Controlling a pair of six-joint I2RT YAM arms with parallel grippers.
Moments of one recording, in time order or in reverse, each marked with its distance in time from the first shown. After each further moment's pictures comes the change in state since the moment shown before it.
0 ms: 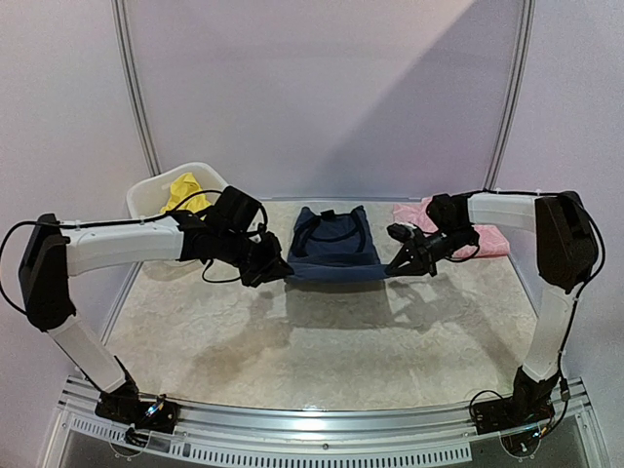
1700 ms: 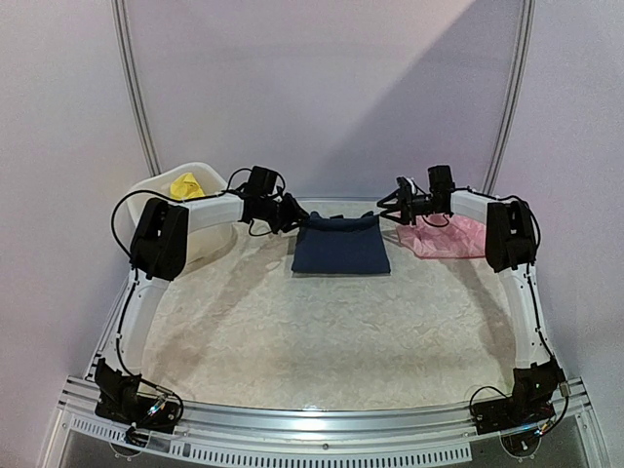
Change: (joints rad) left arm 0.271 0.900 0.922 0.139 0.096 0.148; right arm -0.173 0.668 0.775 0.692 0.109 0.568
